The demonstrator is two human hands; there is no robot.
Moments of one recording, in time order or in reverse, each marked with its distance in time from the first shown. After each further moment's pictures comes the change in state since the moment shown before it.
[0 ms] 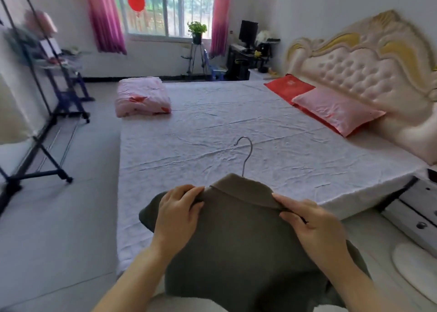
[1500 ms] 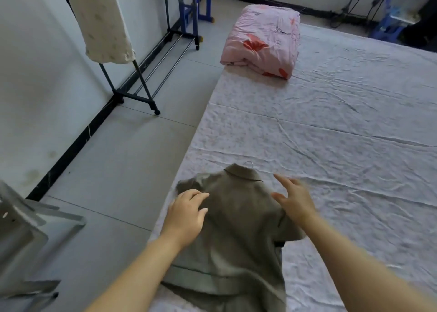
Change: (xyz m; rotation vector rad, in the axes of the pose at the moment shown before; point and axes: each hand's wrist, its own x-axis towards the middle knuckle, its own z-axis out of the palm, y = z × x) left_hand 0.211 -0.342 0.108 0.172 -0.205 -0.765; right_hand 0.441 0.059 0.483 -0.036 -0.893 -0.017
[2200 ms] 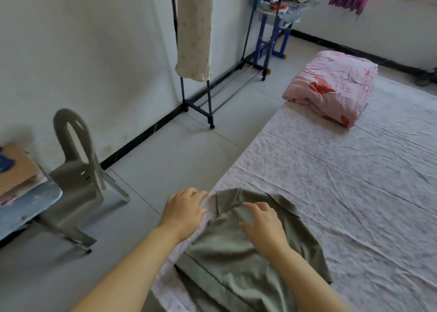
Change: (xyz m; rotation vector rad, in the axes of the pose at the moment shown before) left_hand -0.045 -0.011 -0.070 0.214 0.130 -0.257; right_hand -0.048 -0.125 0.037 -0.243 -0.206 -0.458
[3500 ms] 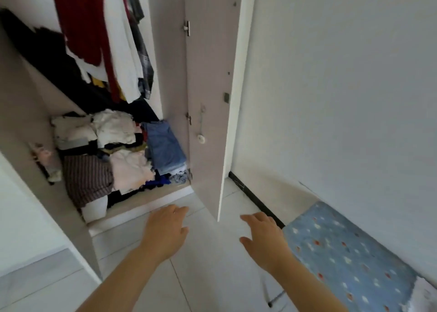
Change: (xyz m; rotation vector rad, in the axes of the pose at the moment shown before) left_hand -0.845 -0.389 -0.102 0.019 0.599 -1.883; right_hand -0.440 -0.768 0.410 -0.427 -0.649 -1.868
